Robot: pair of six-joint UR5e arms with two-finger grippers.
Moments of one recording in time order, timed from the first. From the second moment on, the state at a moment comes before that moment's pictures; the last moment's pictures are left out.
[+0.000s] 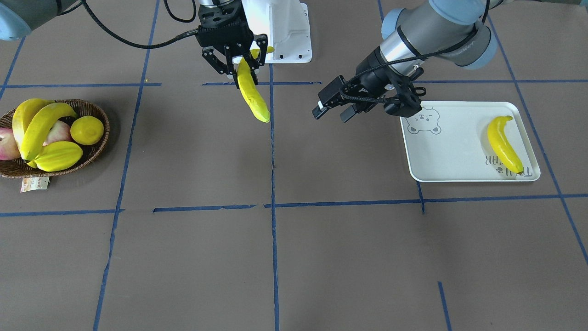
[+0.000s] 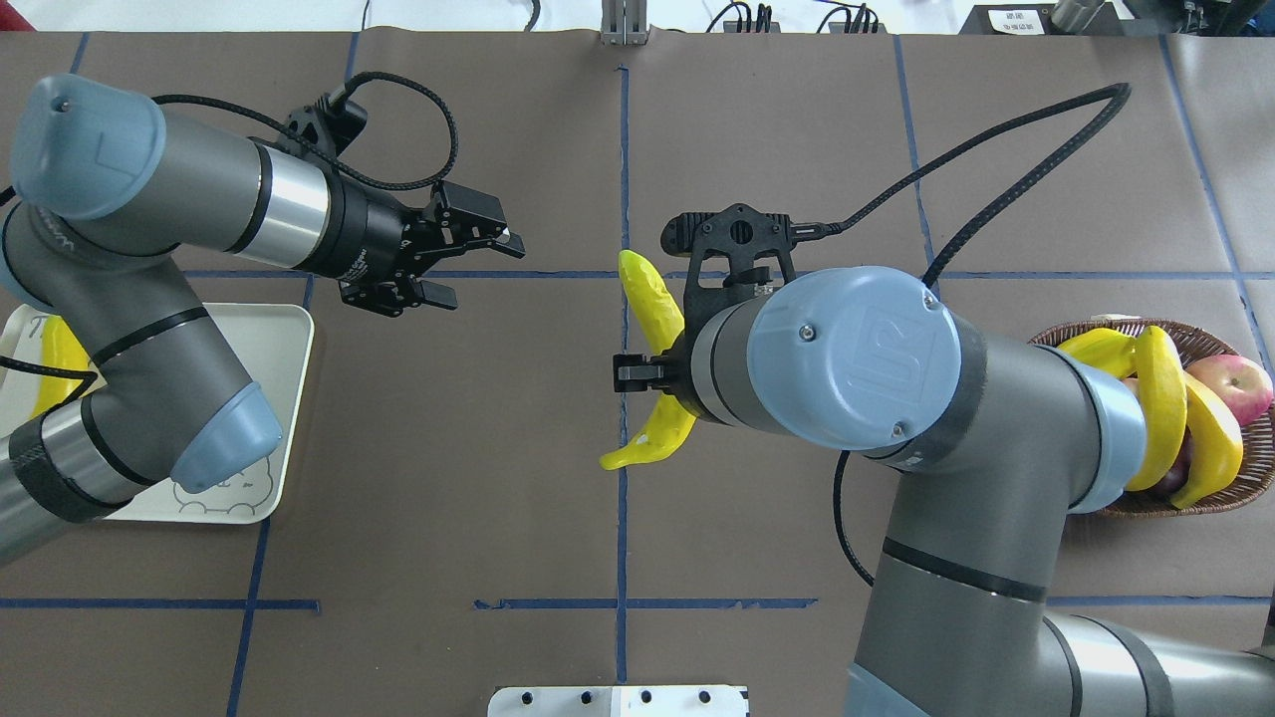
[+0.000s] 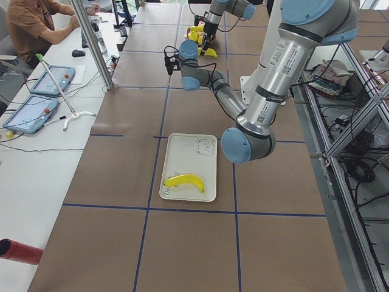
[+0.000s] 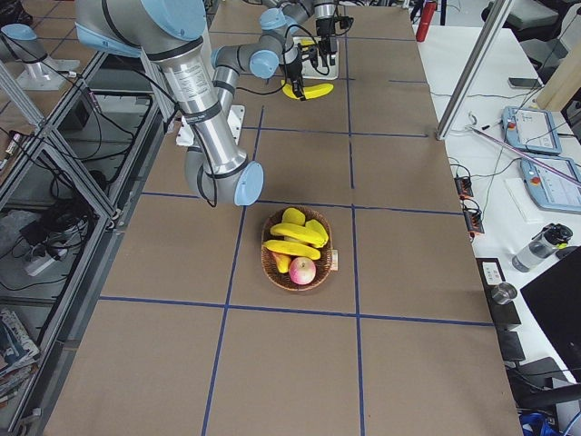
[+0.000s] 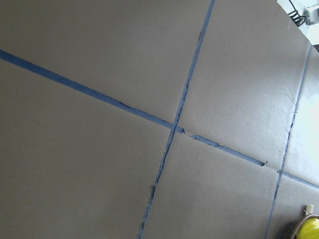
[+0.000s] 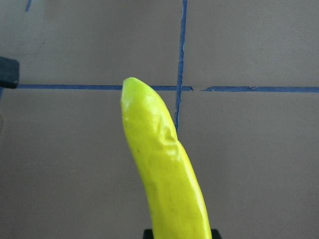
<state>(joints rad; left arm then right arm) -0.74 -2.04 -1.80 -2.34 -2.14 -1.75 0.40 -0.92 2.10 -1.74 1.60 1.24</state>
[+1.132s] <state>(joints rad) -0.57 -2.11 -1.78 -2.50 -1.95 -1.87 0.38 -0.89 2.10 -1.73 1.59 1.25</state>
